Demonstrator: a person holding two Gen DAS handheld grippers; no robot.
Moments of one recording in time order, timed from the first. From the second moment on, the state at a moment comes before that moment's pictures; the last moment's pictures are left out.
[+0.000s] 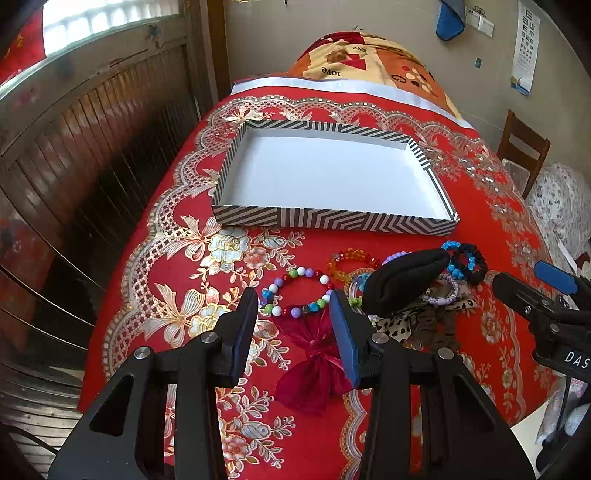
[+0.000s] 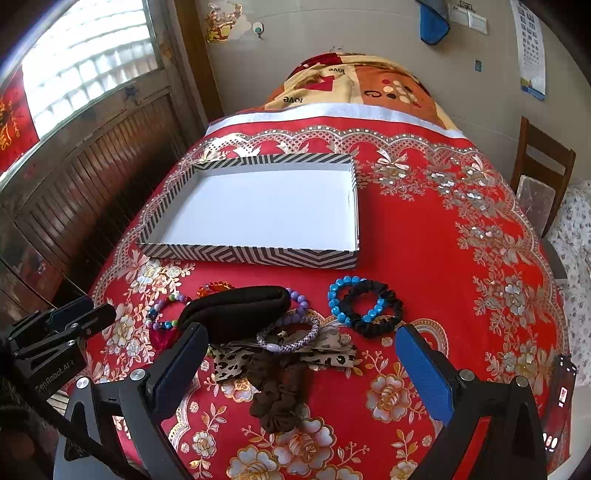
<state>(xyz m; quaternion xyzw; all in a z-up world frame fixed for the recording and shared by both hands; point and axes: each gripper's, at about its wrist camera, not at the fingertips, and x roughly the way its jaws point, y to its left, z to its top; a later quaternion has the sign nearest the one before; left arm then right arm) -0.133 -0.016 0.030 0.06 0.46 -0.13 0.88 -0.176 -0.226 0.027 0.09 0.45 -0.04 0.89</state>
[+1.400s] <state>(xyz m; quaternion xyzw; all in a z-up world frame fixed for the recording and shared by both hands) -0.125 -0.012 0.022 0.05 0.48 -0.13 0.87 -0.180 -0.228 0.017 0.07 0.46 -0.03 0.89</state>
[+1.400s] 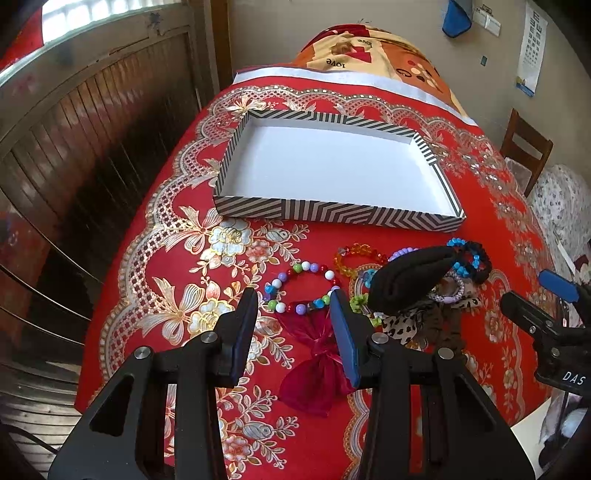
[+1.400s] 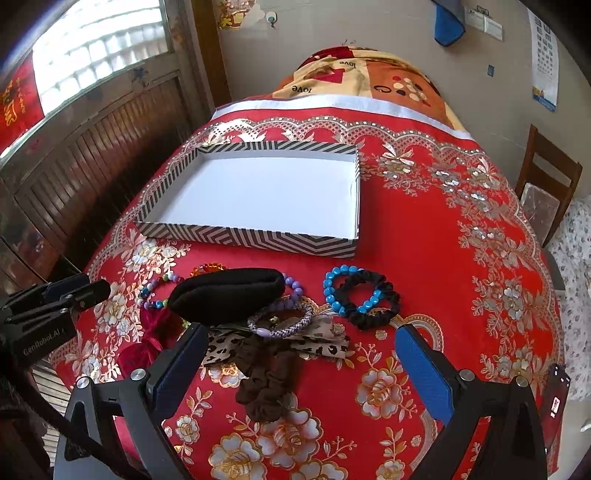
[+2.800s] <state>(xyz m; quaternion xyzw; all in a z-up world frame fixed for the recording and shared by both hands) -0.104 -0.029 -0.061 0.00 0.61 -0.17 0.78 -0.096 -0.236 -0.038 0.15 0.52 0.10 0.83</state>
